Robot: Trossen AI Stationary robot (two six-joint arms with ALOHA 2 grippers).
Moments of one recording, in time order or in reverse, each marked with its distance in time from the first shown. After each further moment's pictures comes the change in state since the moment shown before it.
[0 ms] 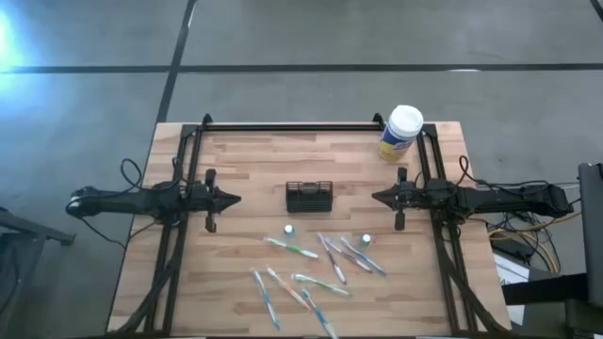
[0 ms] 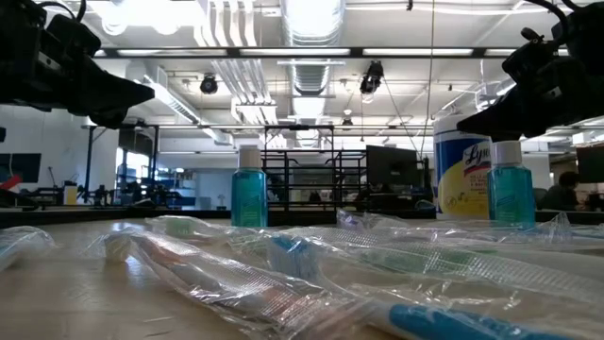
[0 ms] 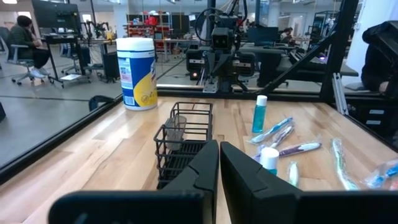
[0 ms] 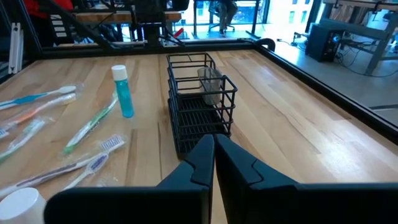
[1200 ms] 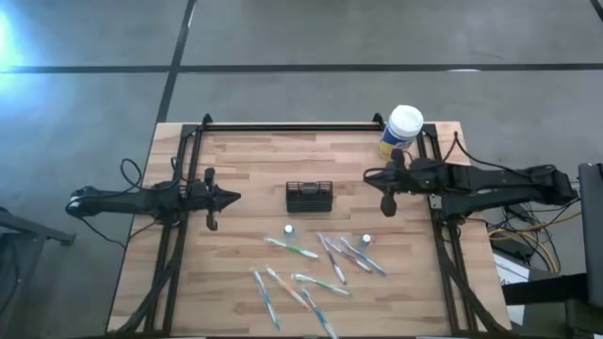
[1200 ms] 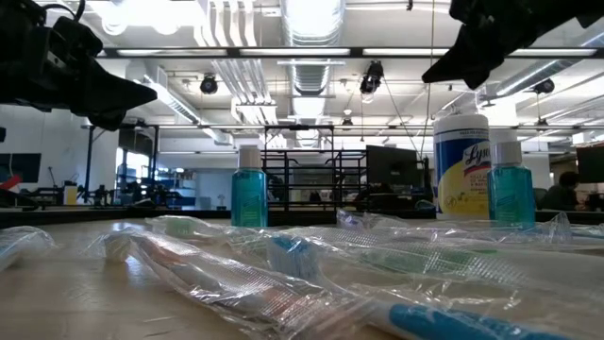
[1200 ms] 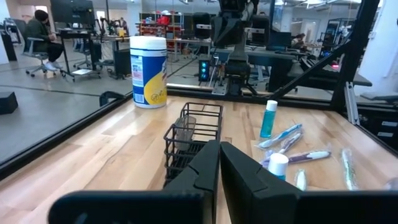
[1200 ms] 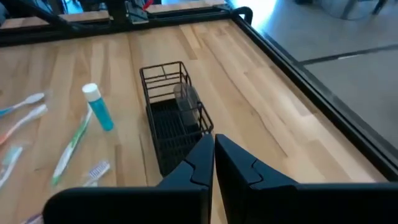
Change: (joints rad) left arm -0.001 0.002 0.000 0.007 -0.048 -0.052; right arm 0.002 0.426 0.605 -0.449 0.103 0.083
